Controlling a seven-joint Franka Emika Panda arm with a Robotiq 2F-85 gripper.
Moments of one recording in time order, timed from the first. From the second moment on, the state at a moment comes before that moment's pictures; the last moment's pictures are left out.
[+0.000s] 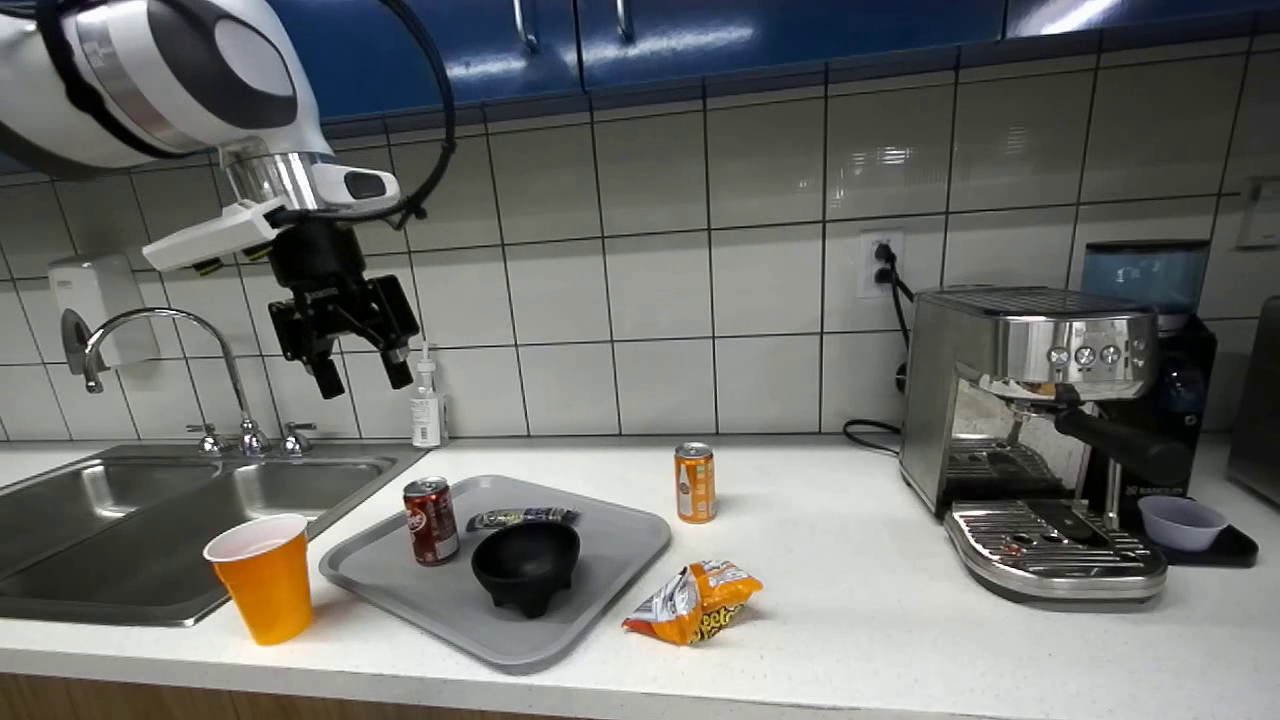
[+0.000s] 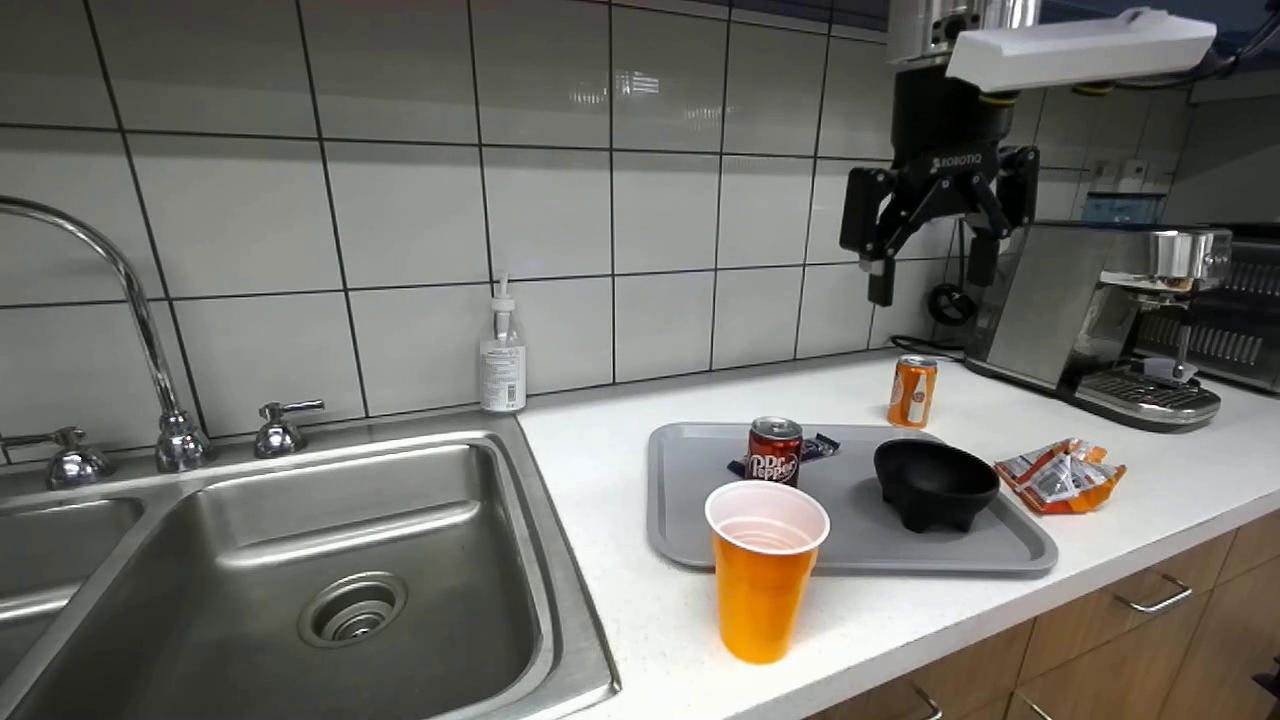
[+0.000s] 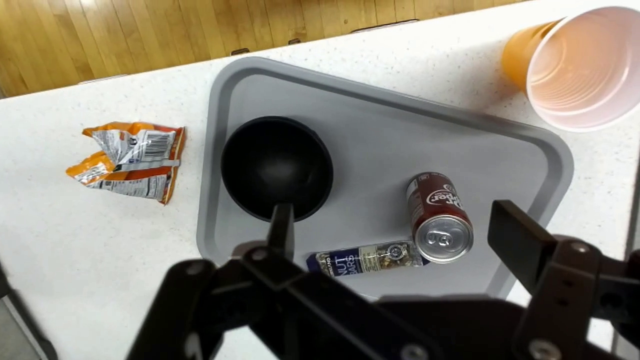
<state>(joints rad) 0.03 -0.34 0.14 -2.55 -0.14 2.23 0.29</state>
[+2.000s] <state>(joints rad) 0.08 0.14 0.13 -2.40 -0.14 2.46 0.34</state>
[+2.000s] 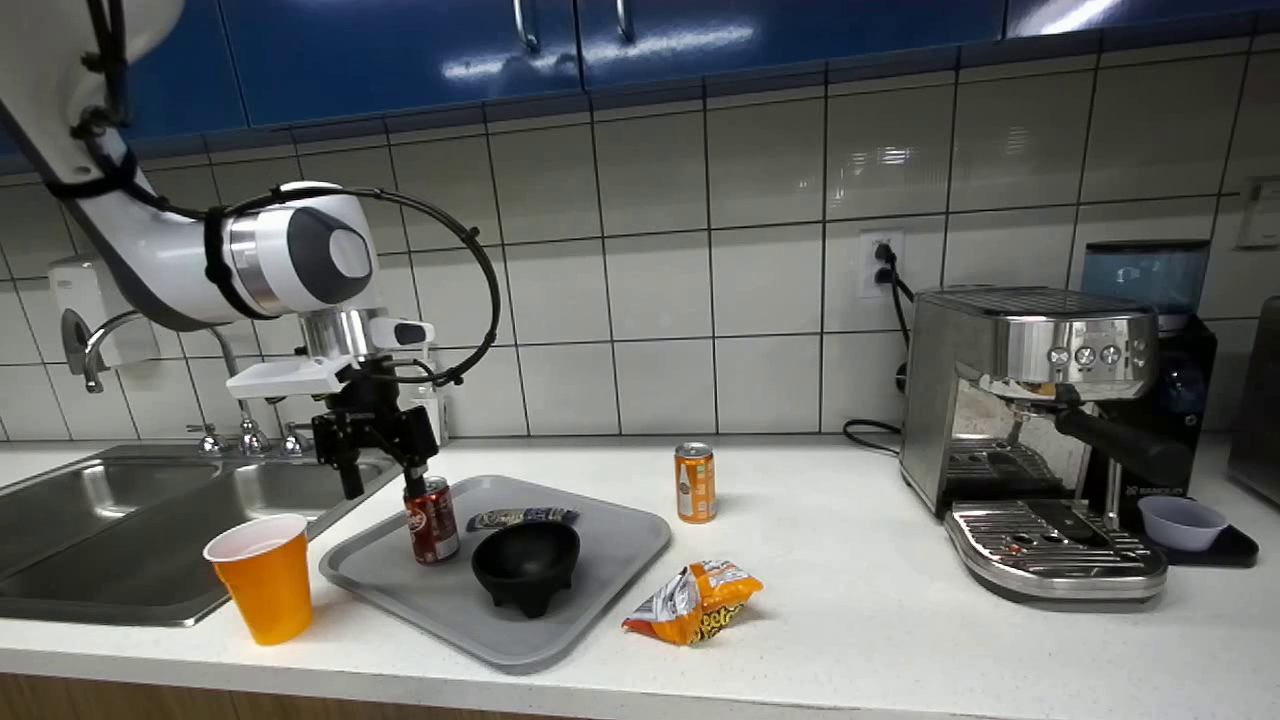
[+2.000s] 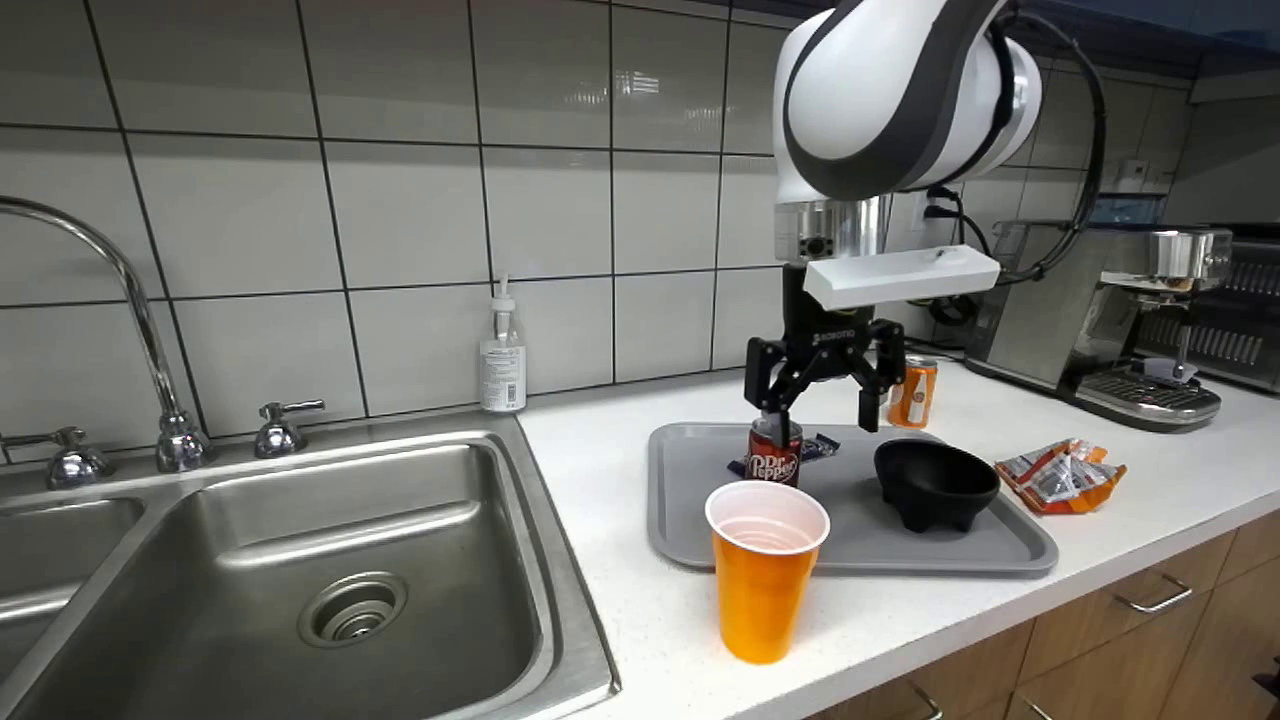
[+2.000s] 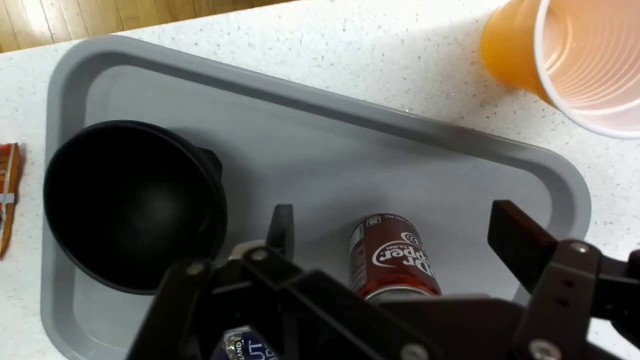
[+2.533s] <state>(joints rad) 0.10 0.25 0.12 -2.31 -0.10 2.47 0.33</state>
